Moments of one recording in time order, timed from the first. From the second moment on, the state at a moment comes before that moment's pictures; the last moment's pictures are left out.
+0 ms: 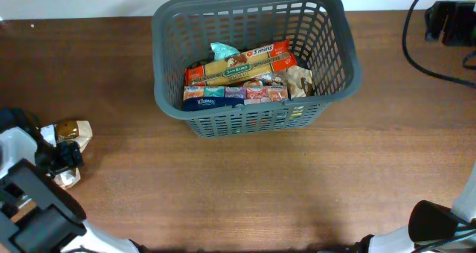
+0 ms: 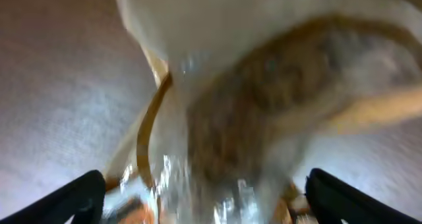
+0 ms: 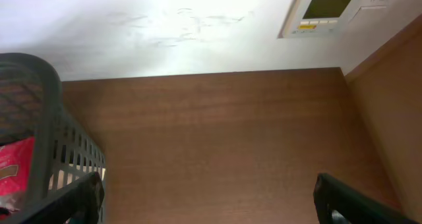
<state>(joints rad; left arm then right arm) 0.71 1.89 1.25 -0.84 -0.14 0.30 -0.34 1.70 2.15 -1.11 -0.17 -0.19</state>
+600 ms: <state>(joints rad) 0.71 1.97 1.33 -0.94 0.01 0.34 -0.34 1.70 2.15 -1.11 -0.17 -0.19</state>
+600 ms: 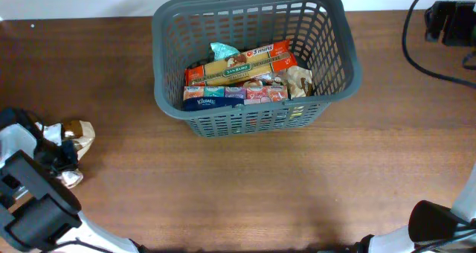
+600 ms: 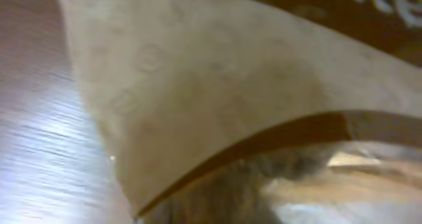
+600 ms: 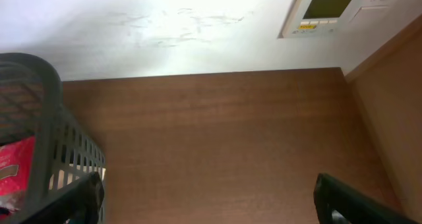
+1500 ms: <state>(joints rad) -0.22 1.98 3.05 -1.60 0.35 0.73 -0.34 1.70 2.15 -1.11 -0.17 -0.19</state>
